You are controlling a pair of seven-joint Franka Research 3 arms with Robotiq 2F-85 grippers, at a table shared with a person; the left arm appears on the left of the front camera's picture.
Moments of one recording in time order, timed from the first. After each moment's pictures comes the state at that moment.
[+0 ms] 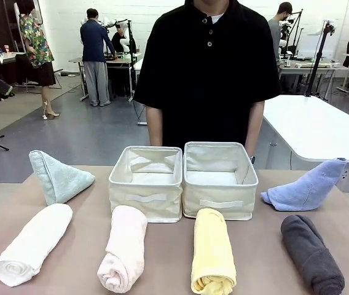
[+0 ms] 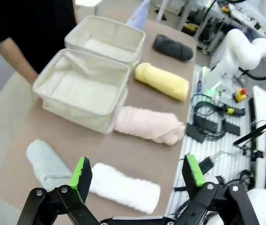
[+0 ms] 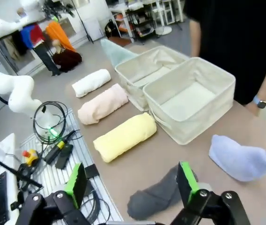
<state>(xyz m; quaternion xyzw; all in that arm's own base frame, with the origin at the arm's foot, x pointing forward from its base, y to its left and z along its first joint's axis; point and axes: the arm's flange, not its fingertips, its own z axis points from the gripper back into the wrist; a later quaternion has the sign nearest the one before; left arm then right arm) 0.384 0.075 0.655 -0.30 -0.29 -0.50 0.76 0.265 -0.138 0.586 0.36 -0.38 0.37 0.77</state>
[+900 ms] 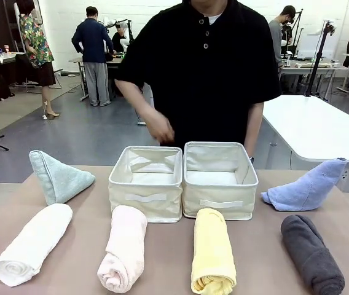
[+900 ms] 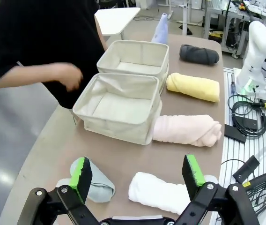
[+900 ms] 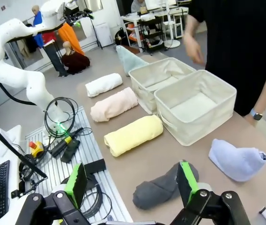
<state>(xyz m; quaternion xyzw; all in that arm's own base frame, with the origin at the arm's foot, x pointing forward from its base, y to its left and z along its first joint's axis) 0.348 0.114 0.634 -0.24 -0.42 -0.53 0.69 0.215 -0.179 0.608 0.37 -0.40 0.40 0.74</state>
